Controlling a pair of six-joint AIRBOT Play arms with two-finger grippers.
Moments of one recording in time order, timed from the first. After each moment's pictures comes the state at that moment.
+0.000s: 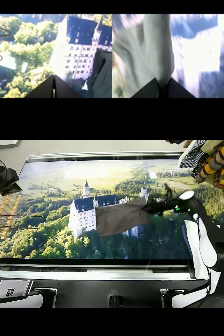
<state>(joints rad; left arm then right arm) 0.15 -1.44 1.96 1.40 -1.61 -1.83 -0.09 -1.73 1.48 -0.69 1.12 1.36</state>
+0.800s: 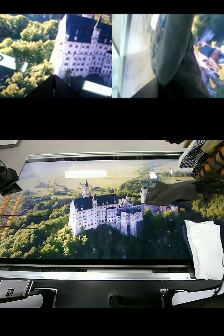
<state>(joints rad) 0.15 -1.44 1.96 1.40 -1.61 -1.83 -0.50 -1.69 1.72 -0.80 1.00 1.97</state>
